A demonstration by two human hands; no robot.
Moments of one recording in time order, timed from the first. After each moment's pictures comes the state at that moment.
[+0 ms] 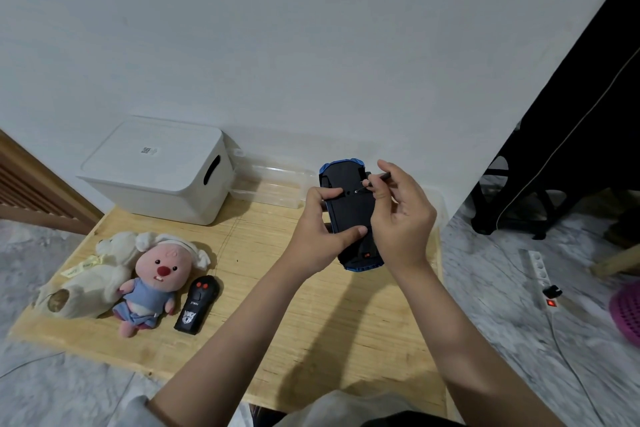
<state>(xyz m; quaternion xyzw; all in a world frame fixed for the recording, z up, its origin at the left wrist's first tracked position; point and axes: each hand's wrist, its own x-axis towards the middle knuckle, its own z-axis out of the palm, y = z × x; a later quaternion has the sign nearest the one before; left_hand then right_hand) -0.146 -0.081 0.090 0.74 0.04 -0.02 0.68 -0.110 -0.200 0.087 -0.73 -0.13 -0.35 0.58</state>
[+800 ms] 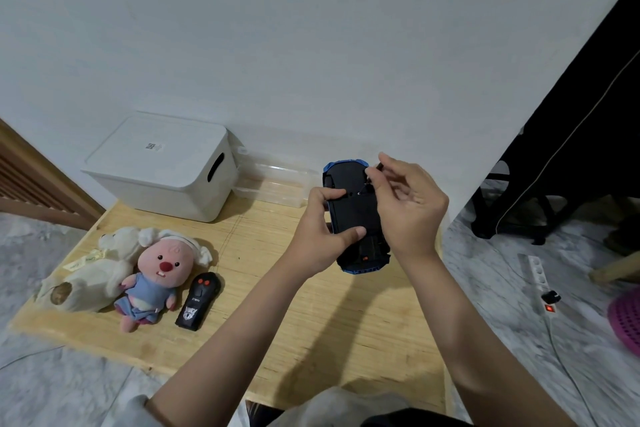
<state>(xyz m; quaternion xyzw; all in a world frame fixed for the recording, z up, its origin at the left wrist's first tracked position) -0.151 -0.079 0.095 0.73 0.04 -0.02 0.68 -0.107 -0.199 0.108 -0.69 -0.12 -0.33 0.63</state>
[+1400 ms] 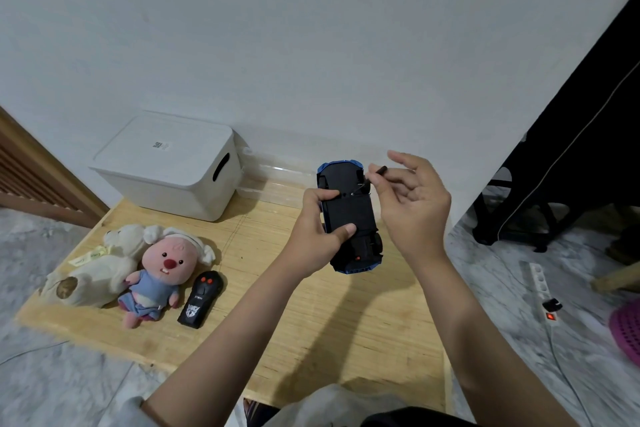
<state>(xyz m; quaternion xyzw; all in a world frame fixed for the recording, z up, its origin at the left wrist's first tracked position) -0.154 -0.072 0.095 0.71 0.04 0.00 0.70 -0.116 -0.202 0.121 -0.68 -0.11 -0.21 0.69</state>
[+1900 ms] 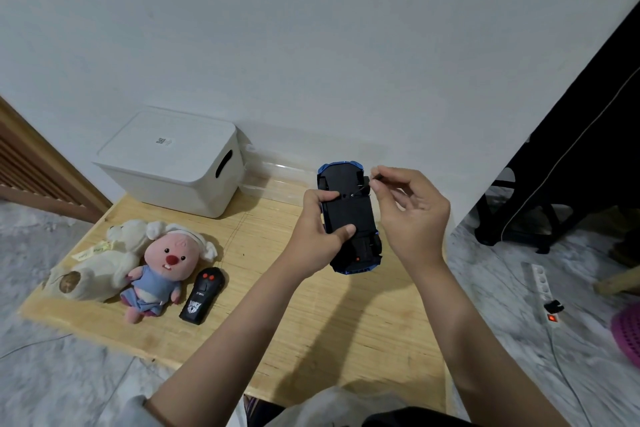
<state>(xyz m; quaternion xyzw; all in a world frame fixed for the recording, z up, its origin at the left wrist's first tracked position) -0.156 -0.070 0.092 0.71 0.05 0.00 0.70 -0.122 -0.200 0.112 -0.70 -0.12 -0.22 0.67</state>
